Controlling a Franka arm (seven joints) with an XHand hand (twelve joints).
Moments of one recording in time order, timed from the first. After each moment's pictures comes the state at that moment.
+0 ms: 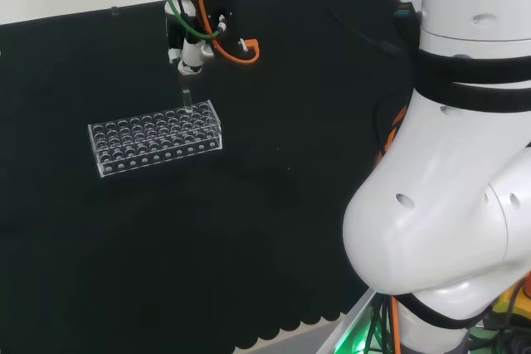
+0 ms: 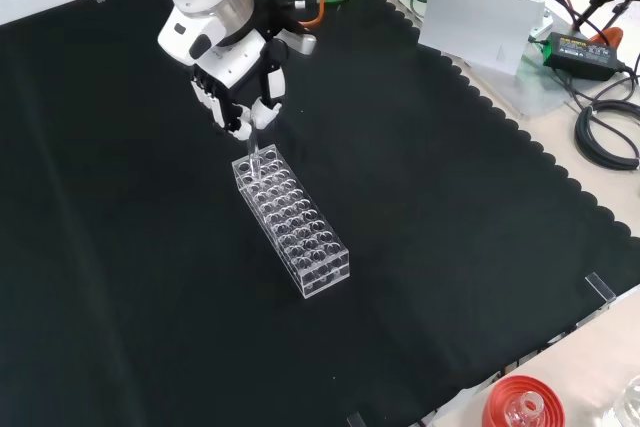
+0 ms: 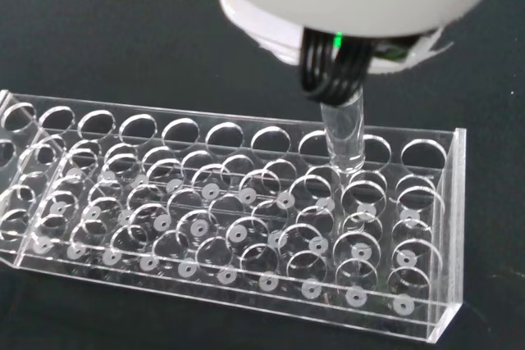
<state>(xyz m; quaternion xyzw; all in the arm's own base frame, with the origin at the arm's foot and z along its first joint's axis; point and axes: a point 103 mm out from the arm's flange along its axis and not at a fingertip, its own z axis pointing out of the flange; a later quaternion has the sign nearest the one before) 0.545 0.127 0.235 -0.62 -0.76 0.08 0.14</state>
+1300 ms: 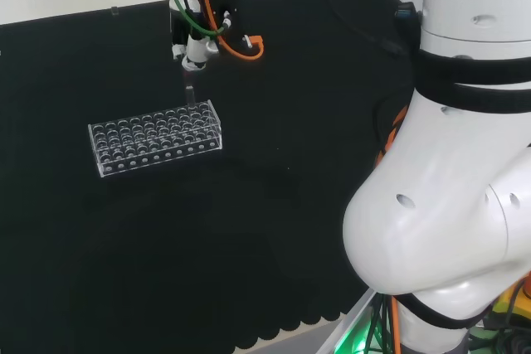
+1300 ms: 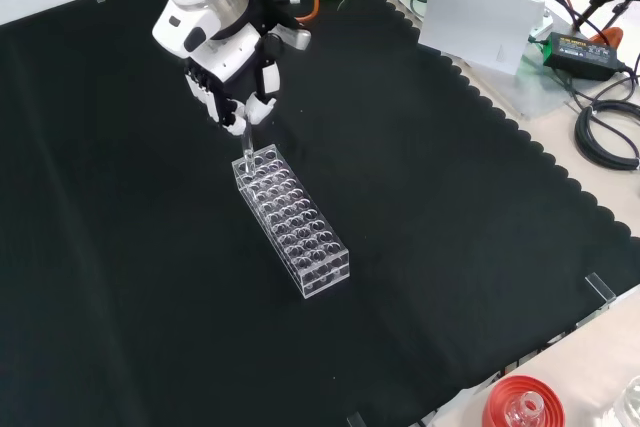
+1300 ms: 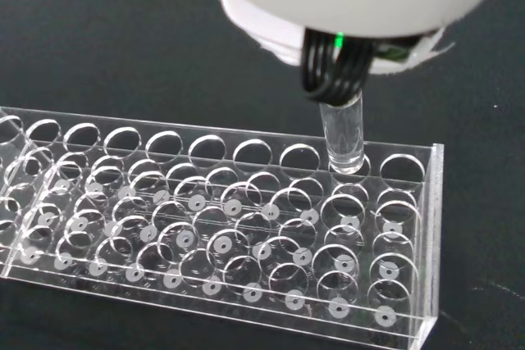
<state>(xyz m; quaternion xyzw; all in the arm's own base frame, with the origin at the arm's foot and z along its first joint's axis) 0.548 0.119 0.239 -0.62 -0.77 0.08 0.14</state>
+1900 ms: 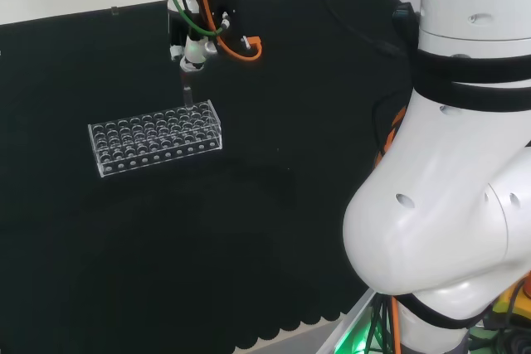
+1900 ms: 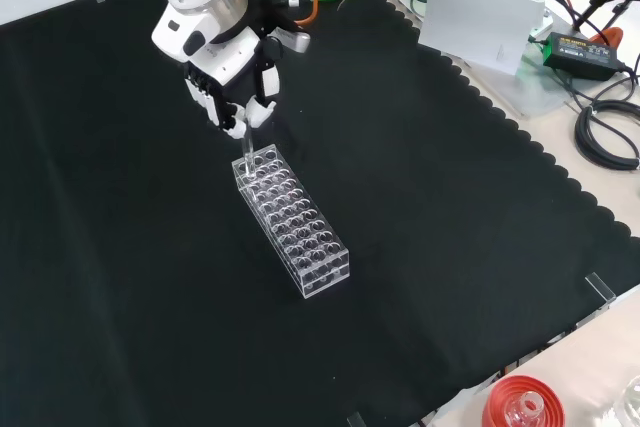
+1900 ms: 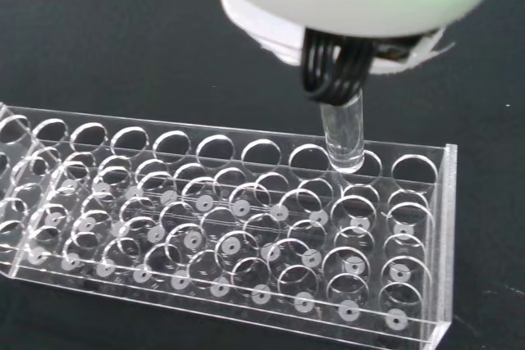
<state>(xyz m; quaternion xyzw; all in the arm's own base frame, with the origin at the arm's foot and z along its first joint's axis) 0.550 0.121 0.236 -0.62 -0.77 0.07 0.14</state>
